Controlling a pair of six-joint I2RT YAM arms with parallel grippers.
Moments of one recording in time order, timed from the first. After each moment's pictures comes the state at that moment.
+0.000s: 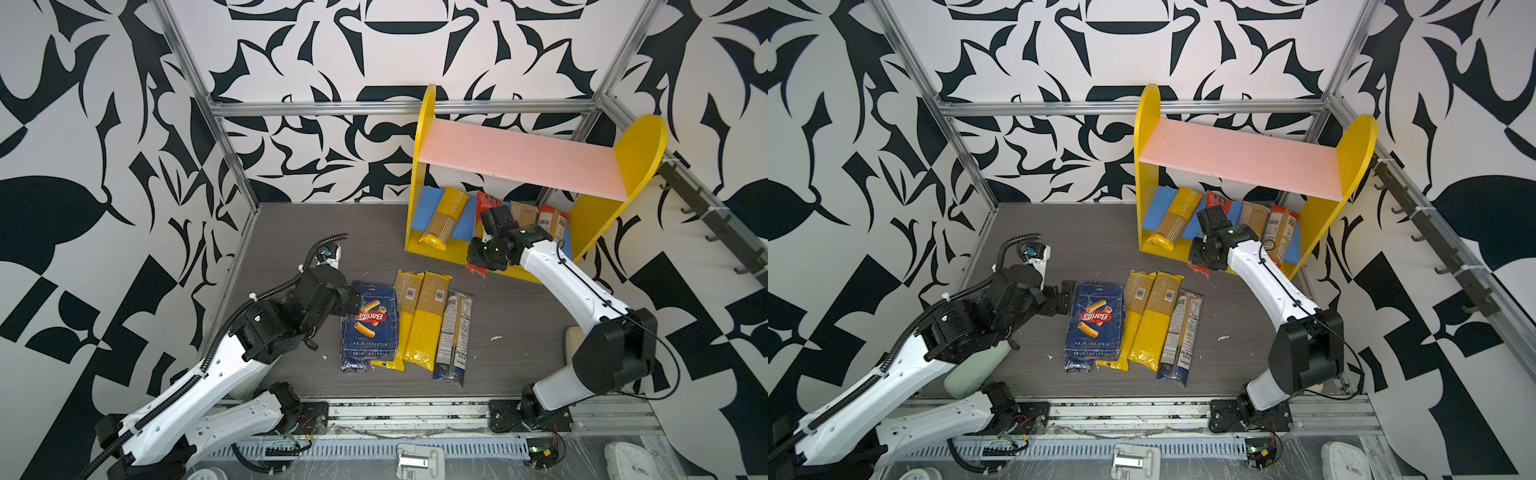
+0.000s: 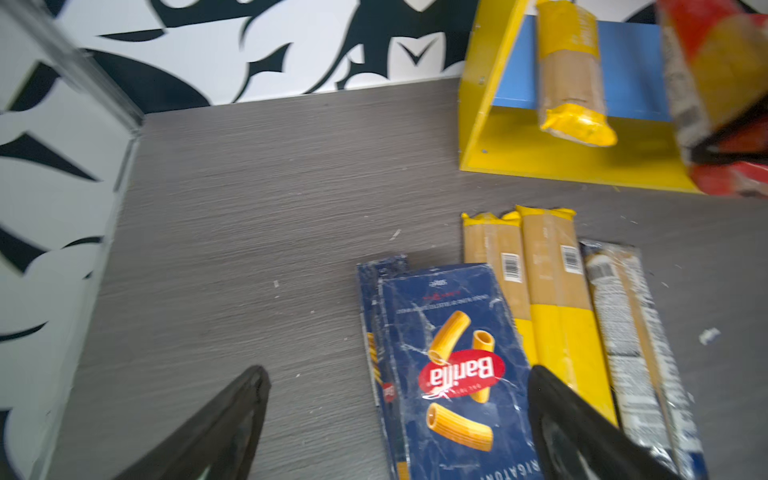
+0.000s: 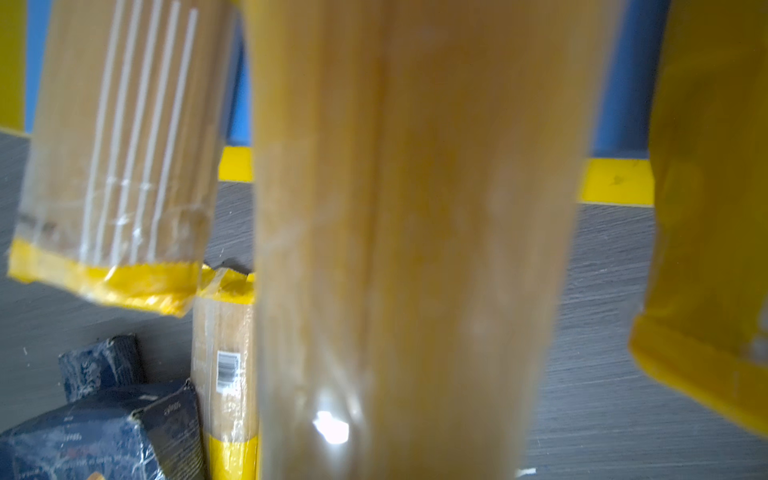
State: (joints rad) left arm -0.89 0.94 1.14 -0.88 -0.45 -0.40; right arm 0.28 1.56 1.38 -0.89 0.02 0.56
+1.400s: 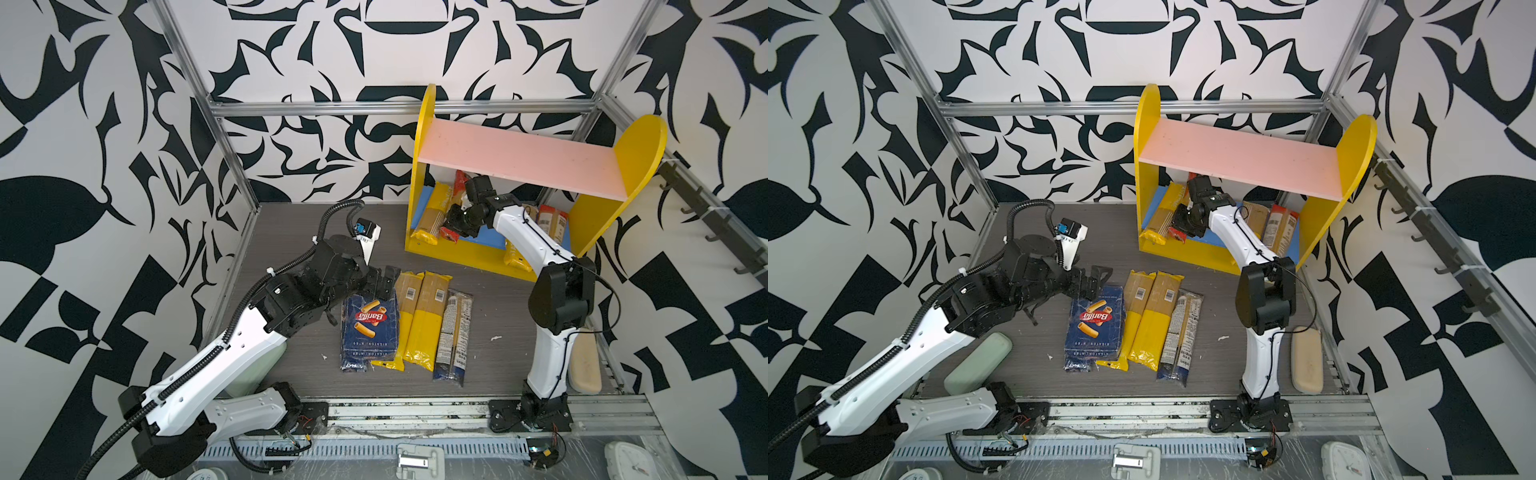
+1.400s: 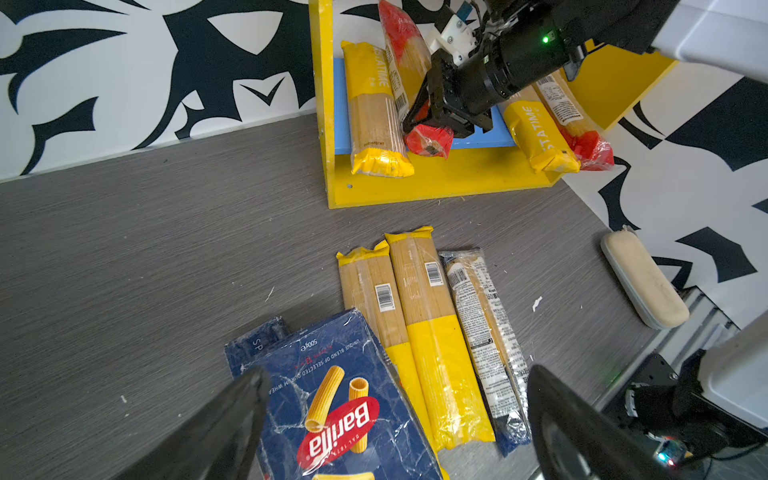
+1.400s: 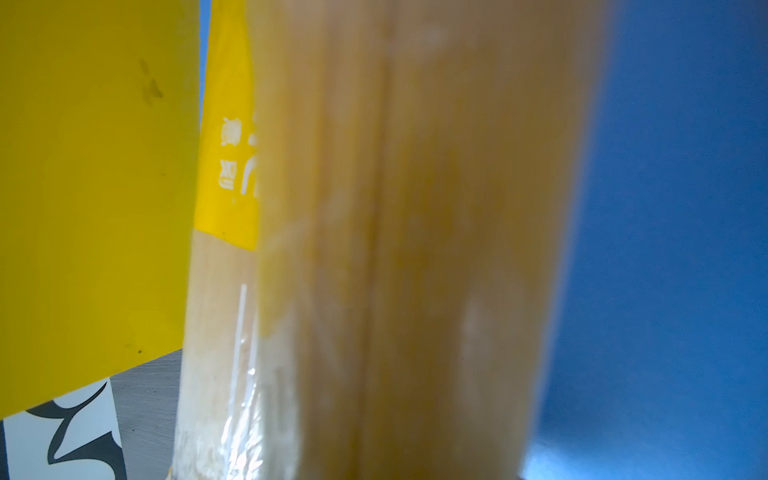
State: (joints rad) left arm -0.87 1.10 1.32 -0.77 -0.16 -0.31; right arm 0.25 1.99 1.85 -0.81 -0.21 0.64
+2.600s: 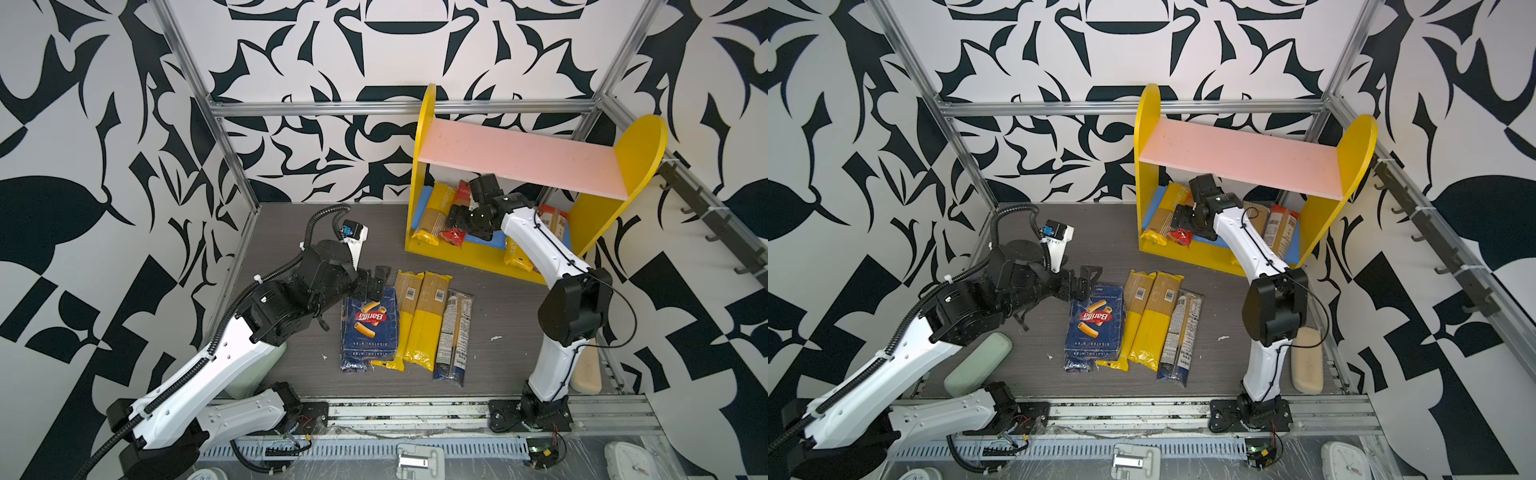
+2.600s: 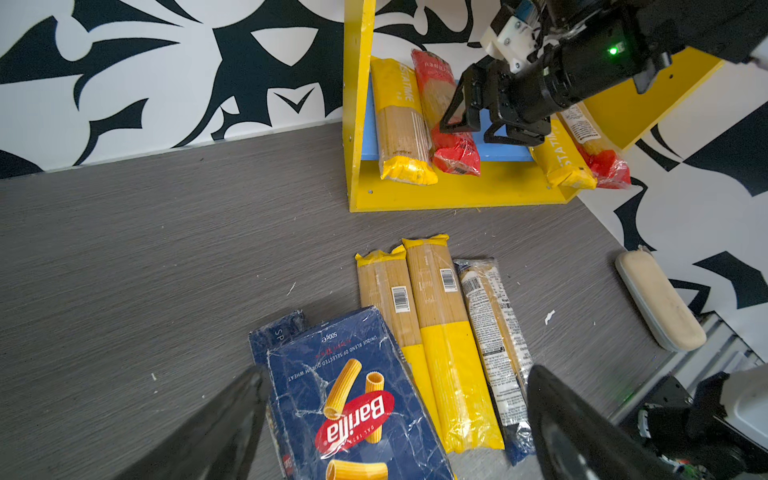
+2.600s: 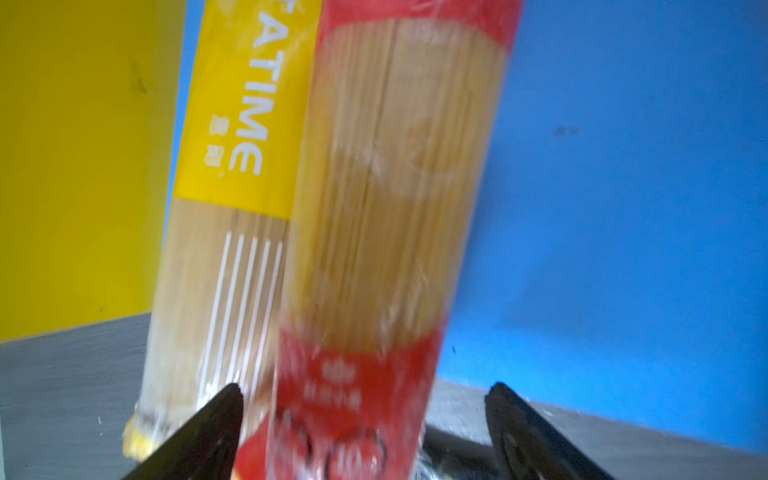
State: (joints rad) left arm -0.87 1.03 1.30 -0.79 -0.22 -0.34; right arm 0.26 1.84 1.79 -0.90 -0.03 0.54
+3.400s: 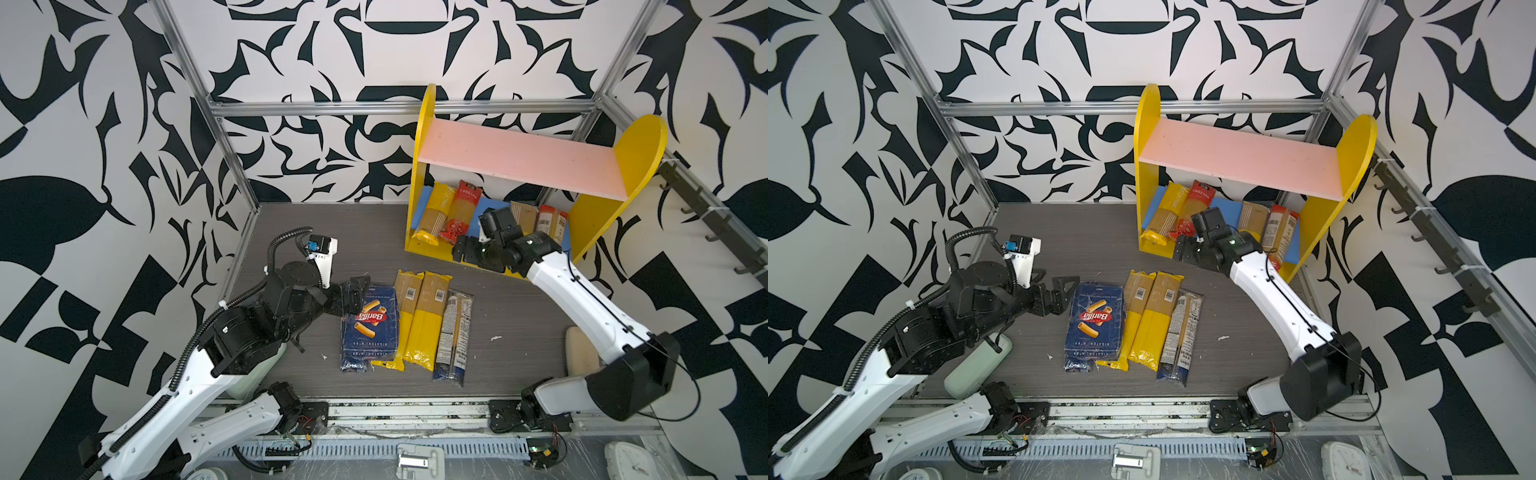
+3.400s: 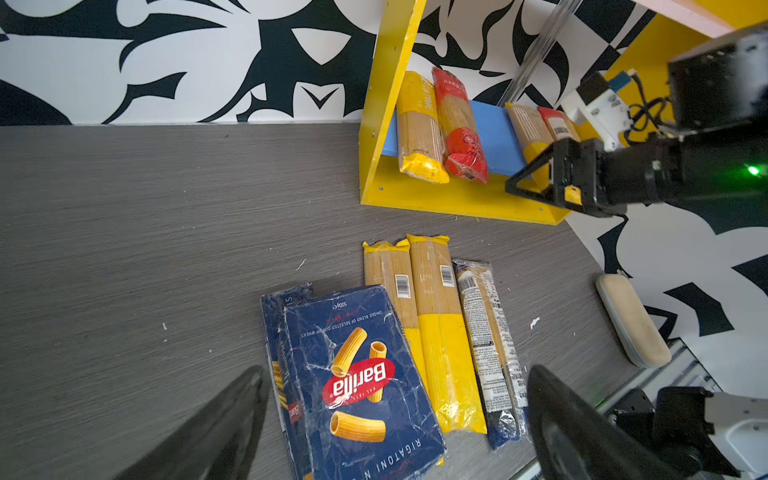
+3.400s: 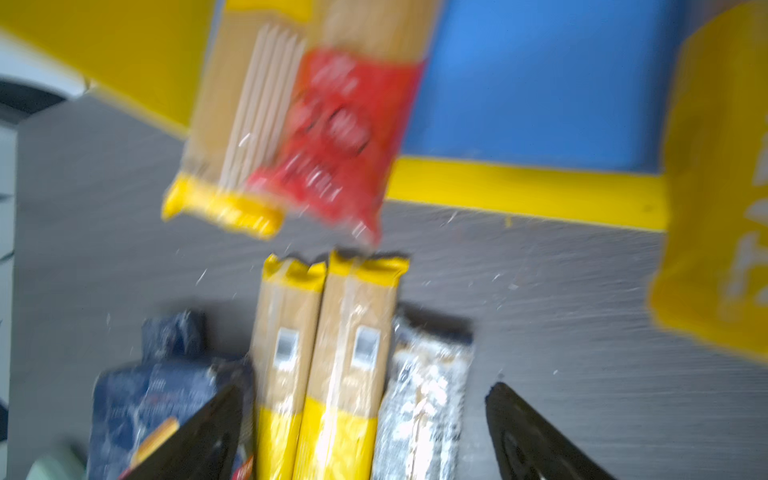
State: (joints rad) left arm -0.87 0.82 1.19 -0.85 -0.25 -0.46; right arm 0.48 1.36 1.31 -0.87 0.06 0.61
